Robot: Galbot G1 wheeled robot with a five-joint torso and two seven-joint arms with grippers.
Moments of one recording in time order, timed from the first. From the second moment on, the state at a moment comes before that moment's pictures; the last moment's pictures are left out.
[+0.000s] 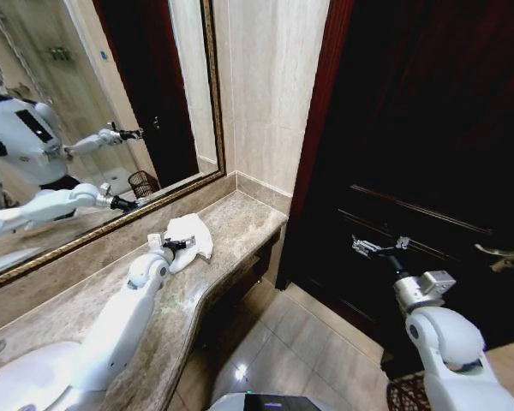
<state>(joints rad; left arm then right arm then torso) 0.97 -1.07 -0.45 -1.72 -0.71 0.67 -0.31 -1.41 1.19 0.82 2.20 0.36 -0.26 -0.10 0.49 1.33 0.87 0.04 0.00</state>
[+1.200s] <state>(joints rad) 1.09 -1.11 -0.51 -1.74 -0.60 0.29 -0.23 -1.37 1.20 0.81 2.16 0.38 -0.24 -0.09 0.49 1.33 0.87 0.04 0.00</state>
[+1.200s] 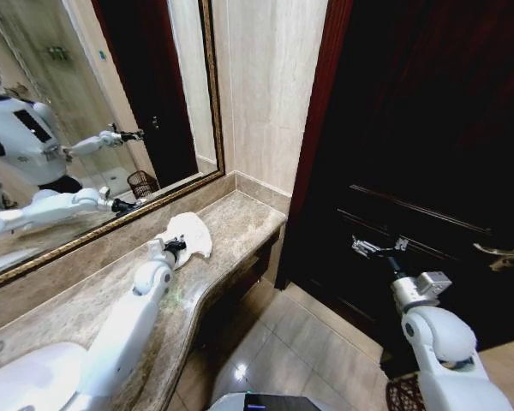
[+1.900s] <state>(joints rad) 1.50 -1.25 -0.74 -2.40 -0.46 0.24 -0.24 -1.32 1.17 0.84 2.20 0.52 -0.25 -0.08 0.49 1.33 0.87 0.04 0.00</state>
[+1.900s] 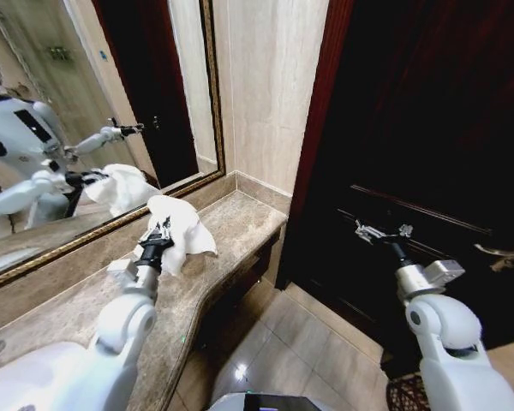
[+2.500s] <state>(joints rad) 1.75 -1.61 -0.88 -2.51 -0.34 0.18 0.03 -1.40 1.09 0.86 2.21 0.59 -0.24 -0.10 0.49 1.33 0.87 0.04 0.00</state>
